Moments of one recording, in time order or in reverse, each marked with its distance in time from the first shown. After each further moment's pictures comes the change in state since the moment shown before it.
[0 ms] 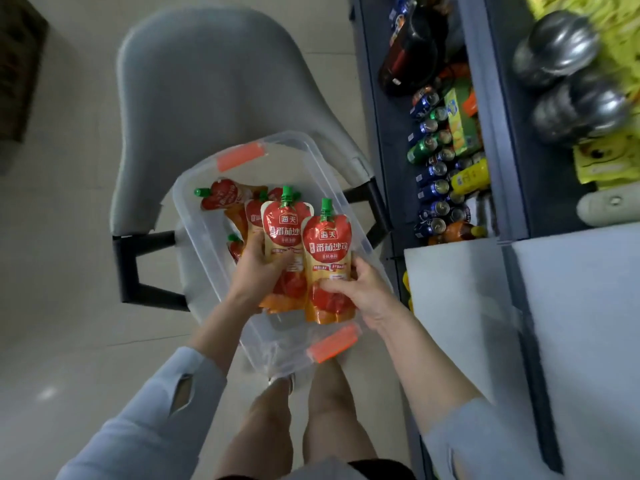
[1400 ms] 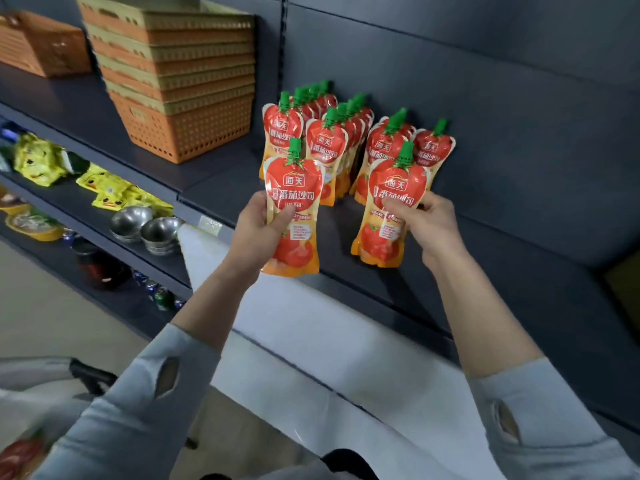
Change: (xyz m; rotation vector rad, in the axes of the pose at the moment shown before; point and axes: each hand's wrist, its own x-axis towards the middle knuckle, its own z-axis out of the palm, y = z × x) left_hand -0.415 0.227 0.348 0.039 -0.862 0.834; right_hand -0.552 0.034 -0.343 0.434 1.306 -0.663
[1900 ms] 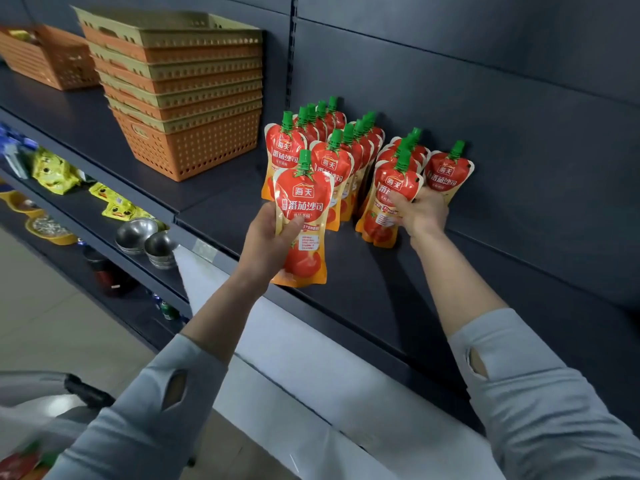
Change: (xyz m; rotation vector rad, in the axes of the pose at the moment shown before) left_hand 0.047 0.000 0.025 0.120 0.067 -0.013; right_hand 0.136 0.027 0.027 -0.194 0.167 -0.007
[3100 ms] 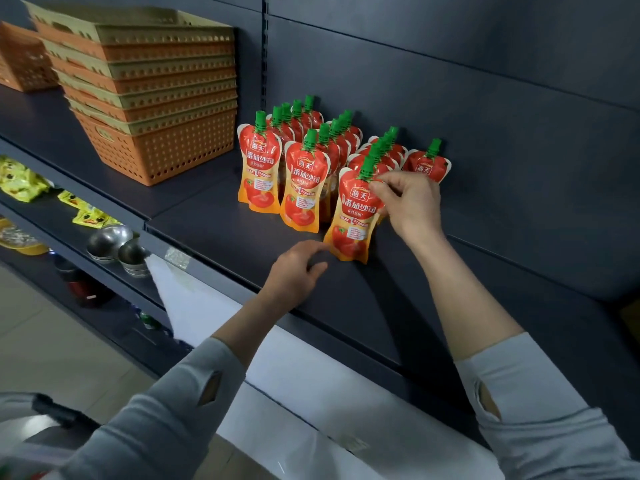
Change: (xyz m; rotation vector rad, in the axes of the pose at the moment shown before) left_hand 0.009 -0.053 0.059 0.565 -0.308 0.280; right_hand -0.034 -0.035 -0.032 -0.273 -0.087 -0.412
